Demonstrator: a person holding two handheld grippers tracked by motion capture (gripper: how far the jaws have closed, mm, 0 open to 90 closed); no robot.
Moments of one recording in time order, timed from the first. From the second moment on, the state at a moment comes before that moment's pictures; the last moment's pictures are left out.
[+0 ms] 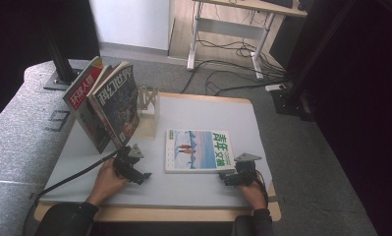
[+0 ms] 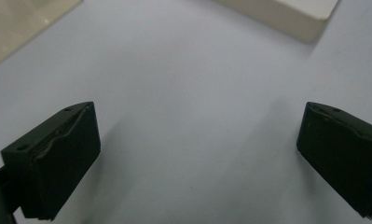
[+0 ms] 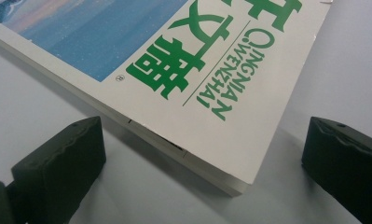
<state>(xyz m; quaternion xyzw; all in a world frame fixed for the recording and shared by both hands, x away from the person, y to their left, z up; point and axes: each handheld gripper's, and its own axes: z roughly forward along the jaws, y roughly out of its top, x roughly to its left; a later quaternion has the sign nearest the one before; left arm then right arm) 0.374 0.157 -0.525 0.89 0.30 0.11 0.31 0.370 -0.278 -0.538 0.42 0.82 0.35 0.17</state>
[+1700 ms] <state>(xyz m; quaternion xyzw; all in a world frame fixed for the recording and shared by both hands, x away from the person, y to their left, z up) 0.373 0.159 -0.529 0.89 0.30 0.11 0.33 0.398 -0.207 -0.493 0.34 0.85 0.37 0.15</state>
